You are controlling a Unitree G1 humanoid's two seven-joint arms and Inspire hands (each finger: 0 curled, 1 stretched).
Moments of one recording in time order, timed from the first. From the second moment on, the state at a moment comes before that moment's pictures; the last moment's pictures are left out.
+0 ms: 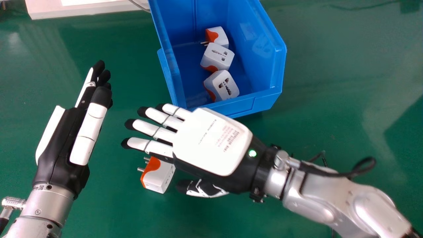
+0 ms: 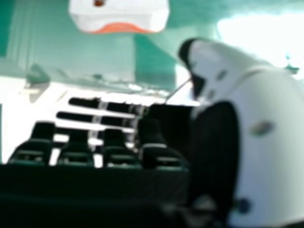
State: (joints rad) left arm 0.25 0.28 0.22 -0.31 -0.14 -0.02 -0.26; right arm -0.40 -0.40 0.59 -0.01 -0.97 -0.48 0.12
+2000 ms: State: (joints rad) left arm 0.25 0.27 0.18 -0.39 -0.10 0.05 -0.22; right arm -0.74 -0.20 0.70 0.34 -0.87 -0.39 0.52
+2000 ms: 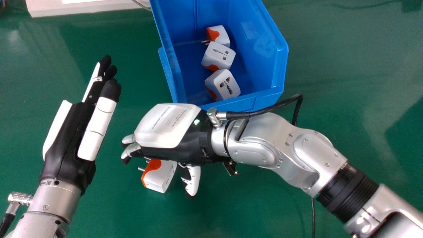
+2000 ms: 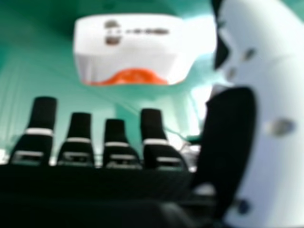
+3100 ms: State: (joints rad) left arm 0.25 0.25 0.15 -0.41 -0.08 0.06 -0.21; right arm -0.81 -0.17 0.74 0.48 -0.89 -0.43 0.48
